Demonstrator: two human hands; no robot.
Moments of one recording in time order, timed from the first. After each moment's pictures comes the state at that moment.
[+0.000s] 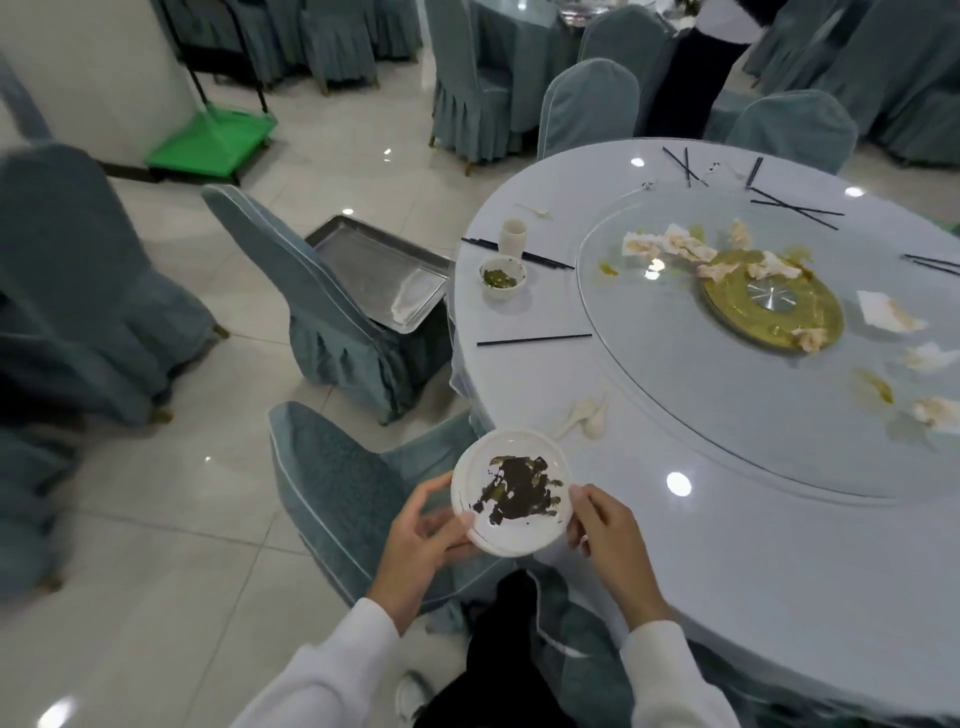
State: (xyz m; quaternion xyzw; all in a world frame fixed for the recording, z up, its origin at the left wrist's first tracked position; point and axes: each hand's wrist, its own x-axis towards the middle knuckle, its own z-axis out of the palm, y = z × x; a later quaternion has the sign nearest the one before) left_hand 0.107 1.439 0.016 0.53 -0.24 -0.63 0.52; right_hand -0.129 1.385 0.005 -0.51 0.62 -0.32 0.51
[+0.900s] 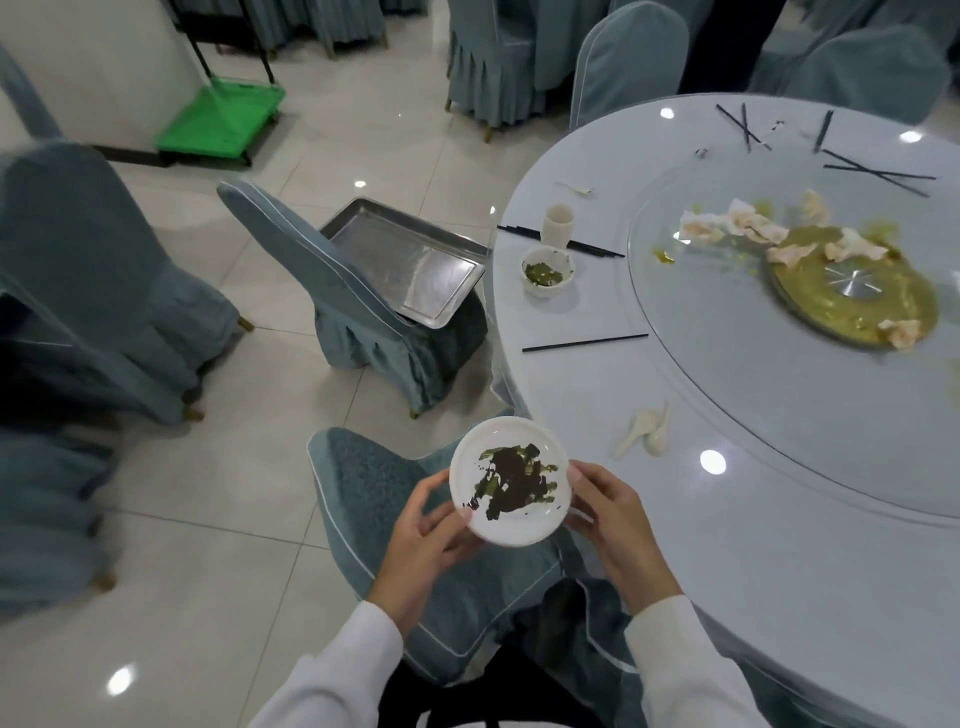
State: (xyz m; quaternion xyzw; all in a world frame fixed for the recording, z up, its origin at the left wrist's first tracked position) left_hand 0.194 1.385 -0.004 0.56 -0.19 -0.64 0.49; right_hand -0.032 1.311 -0.010 -0.31 0.59 -0.37 0.65
